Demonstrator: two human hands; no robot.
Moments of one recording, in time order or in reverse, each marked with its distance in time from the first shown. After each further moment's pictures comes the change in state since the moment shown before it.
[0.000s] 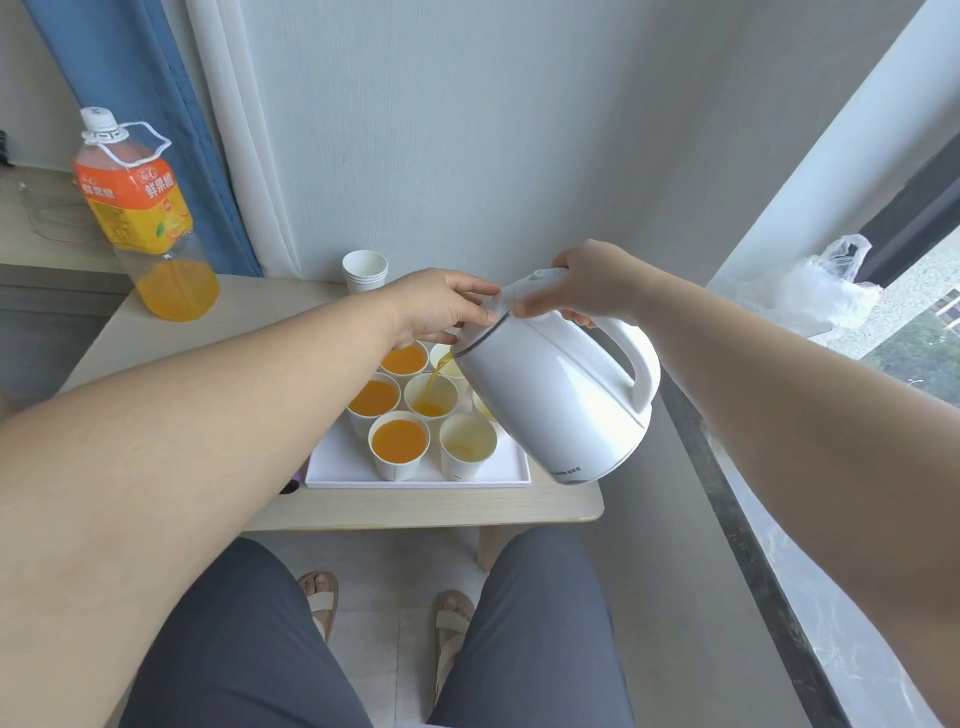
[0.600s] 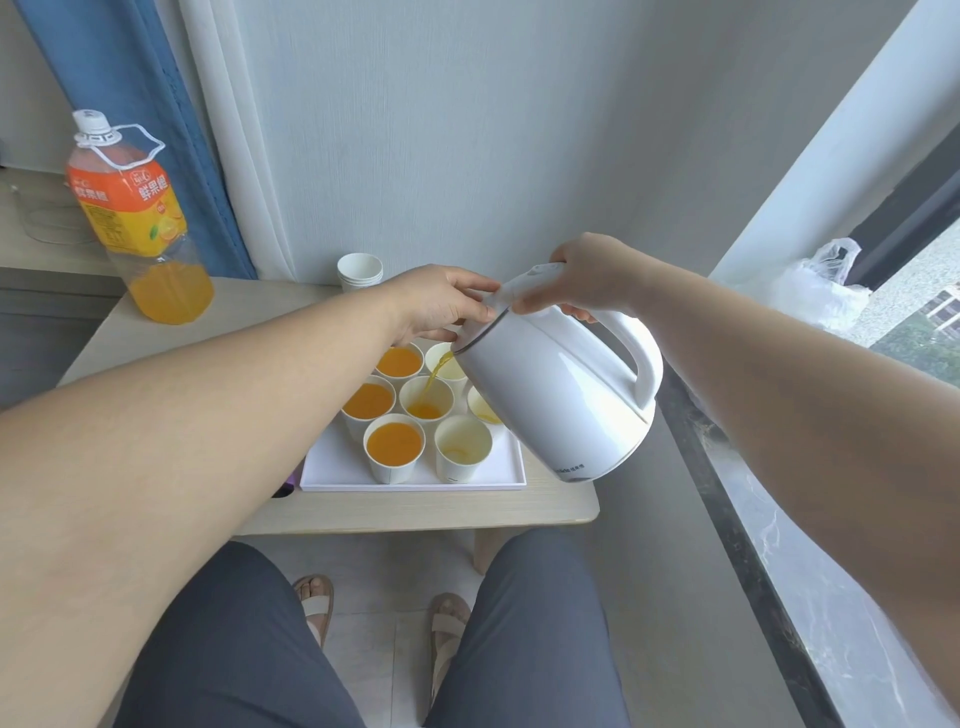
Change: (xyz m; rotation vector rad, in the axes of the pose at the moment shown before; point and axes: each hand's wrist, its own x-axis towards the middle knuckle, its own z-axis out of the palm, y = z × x) left_hand 0.002 0.007 0.001 -0.004 -0.013 0.006; right_hand 0.001 -0.002 -0.009 -0.044 0.004 -0.018
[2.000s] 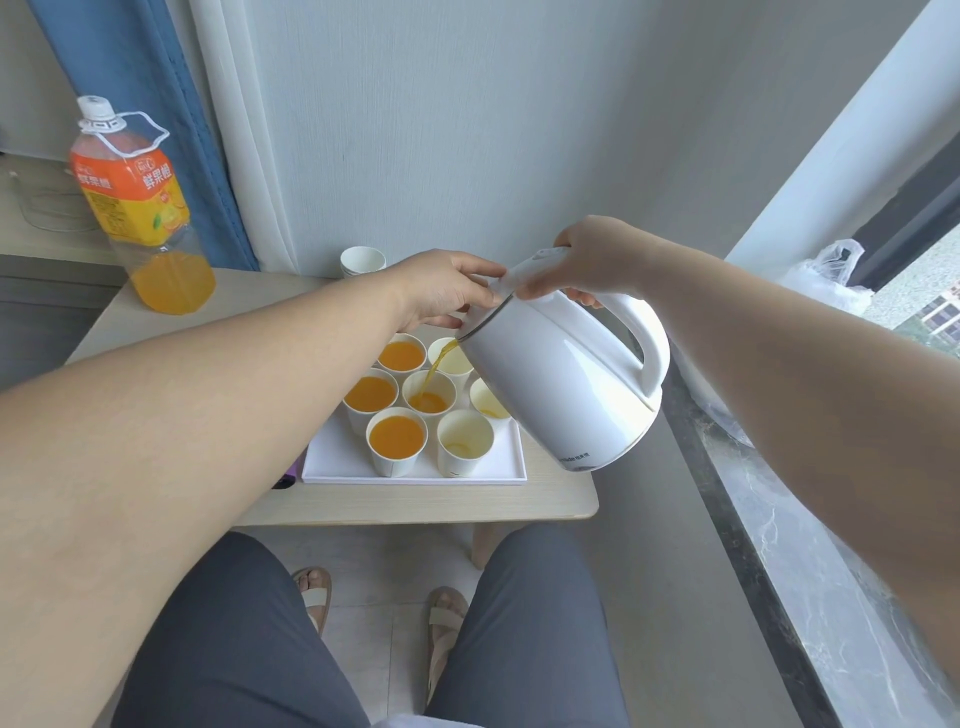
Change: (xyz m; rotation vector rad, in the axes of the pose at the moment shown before) left_hand 0.000 0.003 -0.004 -0.010 0.017 0.023; right_hand 0.004 -0.007 -0.007 -0.054 0.003 -0.016
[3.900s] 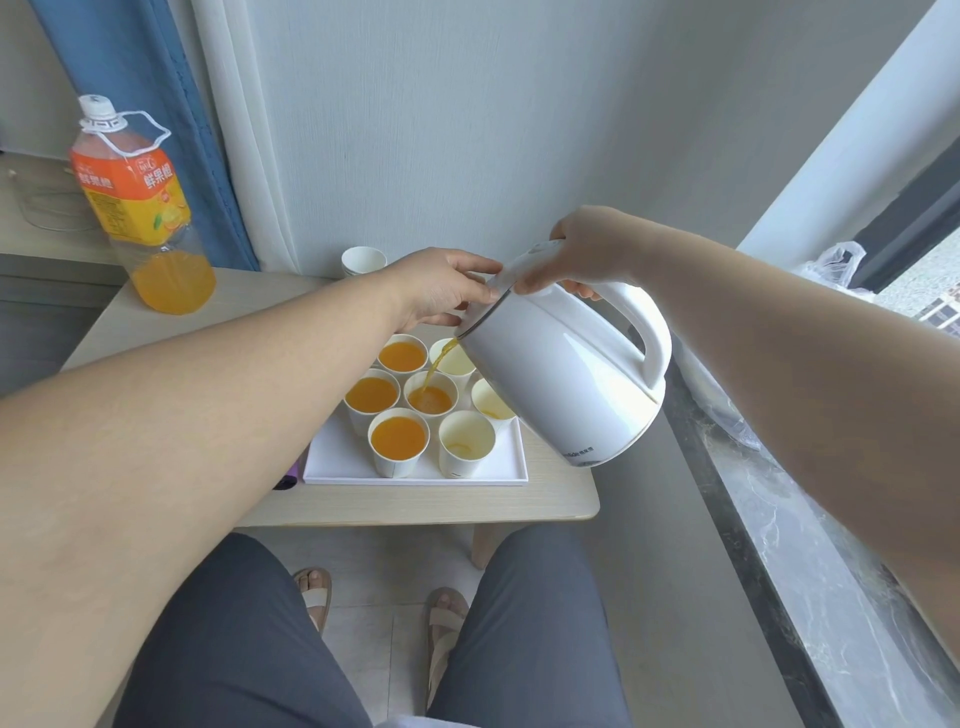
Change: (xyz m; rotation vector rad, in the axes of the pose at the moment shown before) left_hand 0.005 -0.005 -0.007 -0.041 0.012 0.013; right_hand 0.004 -0.012 -0.006 -0.084 -0.019 -0.002
